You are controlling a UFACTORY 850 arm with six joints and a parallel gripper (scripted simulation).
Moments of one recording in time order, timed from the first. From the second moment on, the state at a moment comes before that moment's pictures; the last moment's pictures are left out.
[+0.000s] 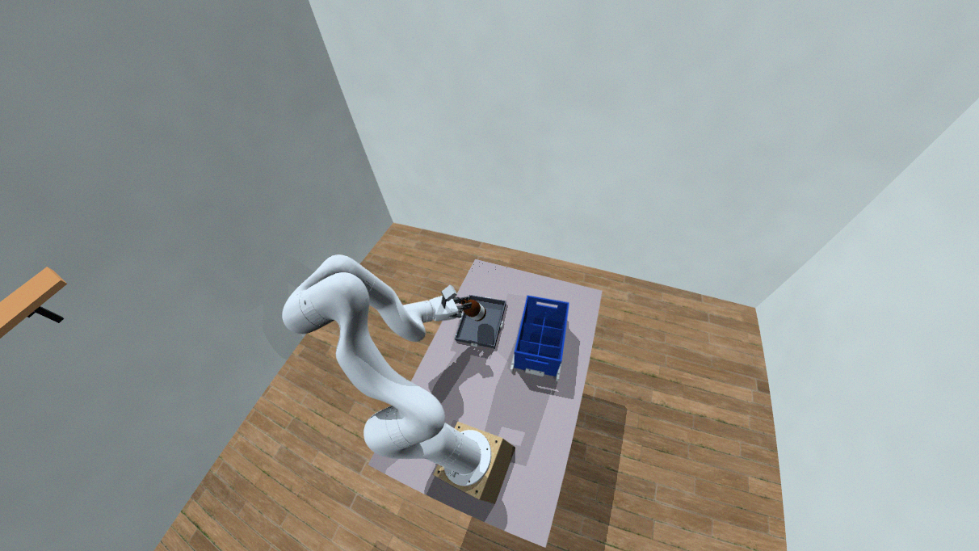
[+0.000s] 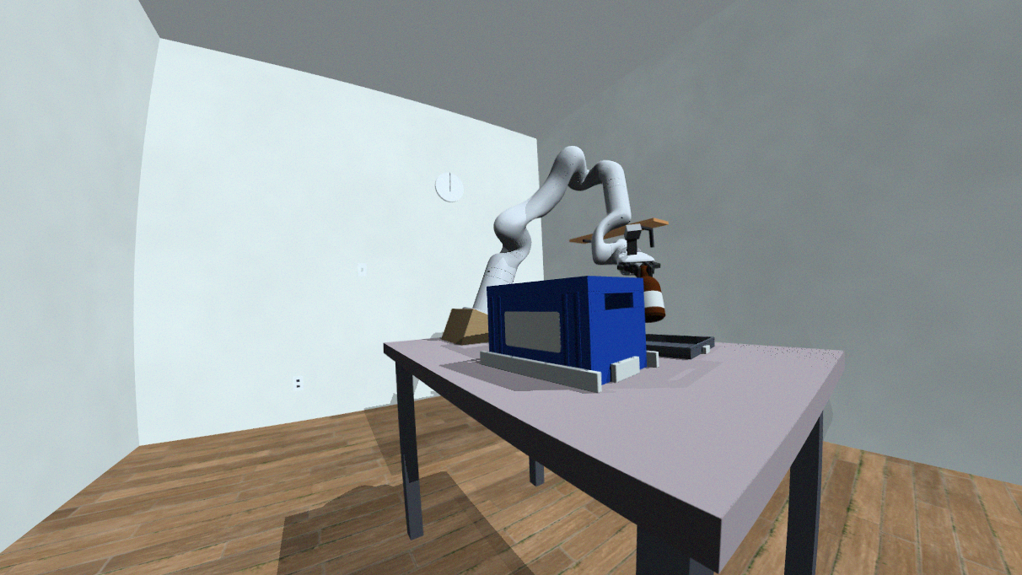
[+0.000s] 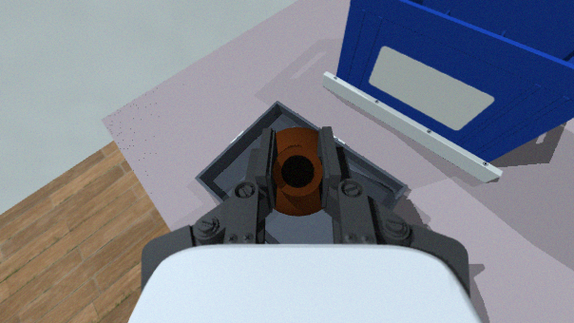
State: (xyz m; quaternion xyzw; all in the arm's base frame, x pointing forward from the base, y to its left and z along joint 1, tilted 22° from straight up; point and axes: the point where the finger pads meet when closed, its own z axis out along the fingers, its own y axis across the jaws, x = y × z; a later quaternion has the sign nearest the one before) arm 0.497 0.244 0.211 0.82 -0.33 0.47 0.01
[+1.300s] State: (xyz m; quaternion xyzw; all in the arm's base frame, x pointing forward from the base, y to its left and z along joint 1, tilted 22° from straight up) arm 0.506 0.216 0.199 0.82 -0.33 0.47 0.01
